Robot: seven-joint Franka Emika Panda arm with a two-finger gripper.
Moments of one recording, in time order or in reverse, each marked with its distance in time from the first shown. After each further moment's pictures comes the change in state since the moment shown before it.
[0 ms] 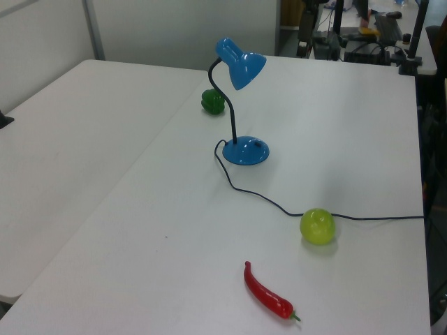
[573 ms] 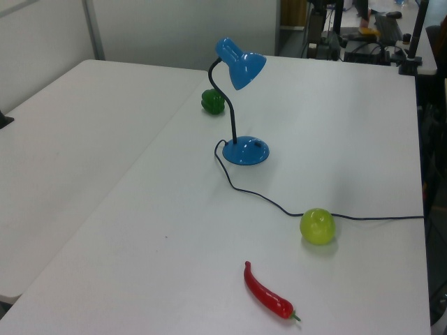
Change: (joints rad) arm 0.011 -0.049 0.001 -0.047 0.000 -0.055 -0.001
